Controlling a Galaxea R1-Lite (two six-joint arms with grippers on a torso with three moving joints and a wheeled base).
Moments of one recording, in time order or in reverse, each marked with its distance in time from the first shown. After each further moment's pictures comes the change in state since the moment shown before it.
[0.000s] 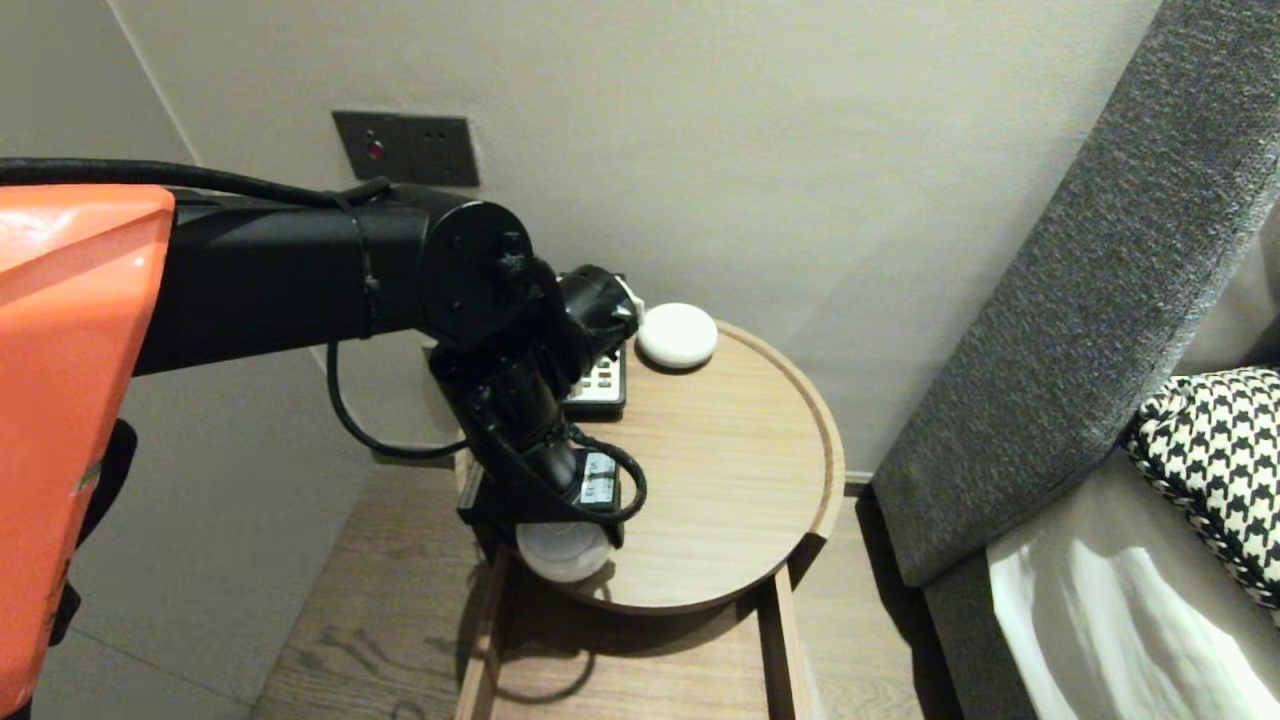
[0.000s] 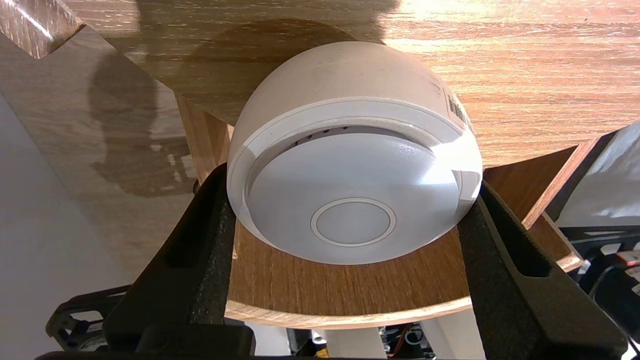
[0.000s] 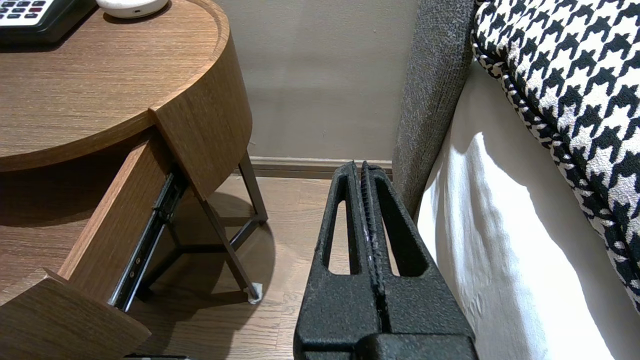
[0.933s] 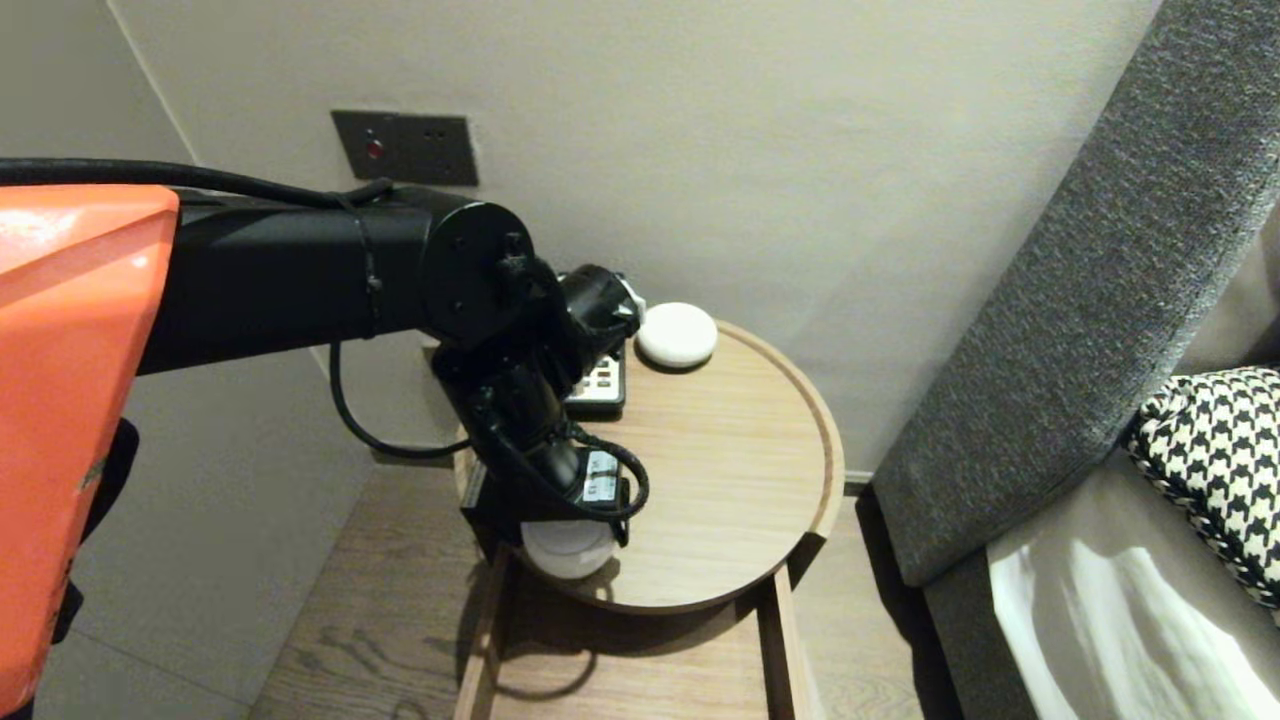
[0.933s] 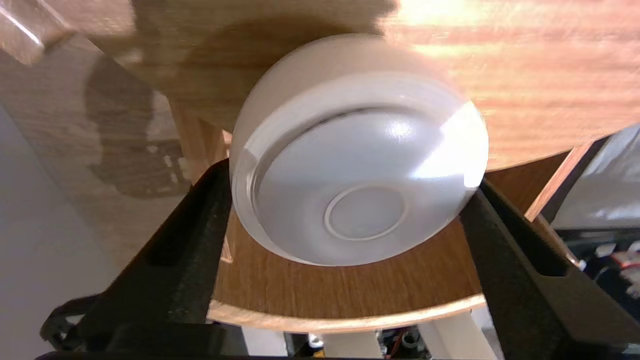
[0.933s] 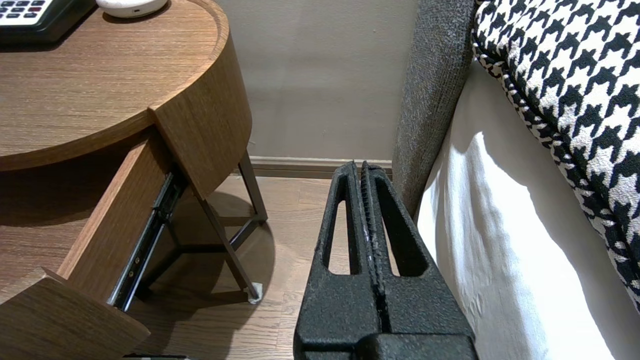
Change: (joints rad) left arm -0.003 -0.006 0.001 -0.014 0.000 -0.006; right arm 0.000 0.000 0.000 0.000 0.000 0.000
